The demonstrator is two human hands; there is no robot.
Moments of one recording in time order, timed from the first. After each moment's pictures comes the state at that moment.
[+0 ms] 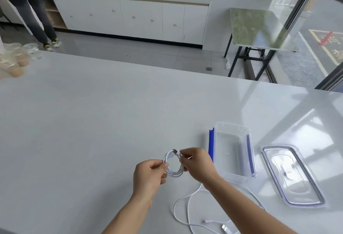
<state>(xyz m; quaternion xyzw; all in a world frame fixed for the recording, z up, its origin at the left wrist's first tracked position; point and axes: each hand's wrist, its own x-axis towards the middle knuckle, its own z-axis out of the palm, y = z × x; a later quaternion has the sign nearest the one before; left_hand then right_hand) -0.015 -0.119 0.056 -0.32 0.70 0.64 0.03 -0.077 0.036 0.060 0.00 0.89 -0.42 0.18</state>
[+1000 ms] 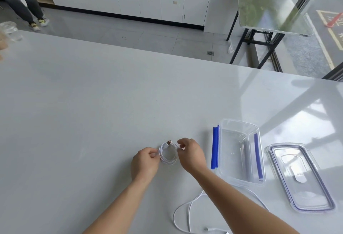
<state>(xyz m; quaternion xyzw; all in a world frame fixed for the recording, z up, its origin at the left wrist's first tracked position) -0.087 -0.142 -0.002 -0.32 0.85 0.42 0.07 -0.132 0.008 0.004 0.05 0.91 -0.37 0.17</state>
